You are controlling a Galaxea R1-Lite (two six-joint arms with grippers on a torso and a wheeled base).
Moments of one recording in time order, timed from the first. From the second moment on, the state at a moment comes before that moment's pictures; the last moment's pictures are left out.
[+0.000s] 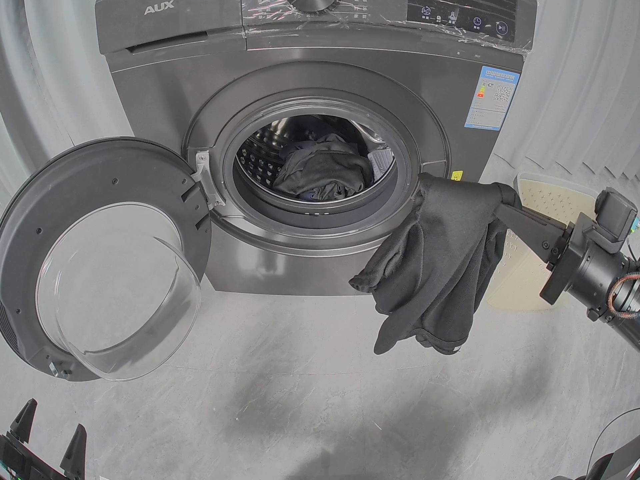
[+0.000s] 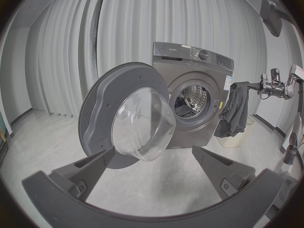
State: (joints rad) left arm 0.00 0.02 -0.02 0.00 -0.02 -0.04; right arm 0.59 1.31 -0.49 -0.99 0.09 0.12
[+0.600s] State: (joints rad) left arm 0.00 0.02 -0.02 0.00 -0.02 -0.03; right arm 0.60 1.32 -0.49 -0.99 0.09 0.12
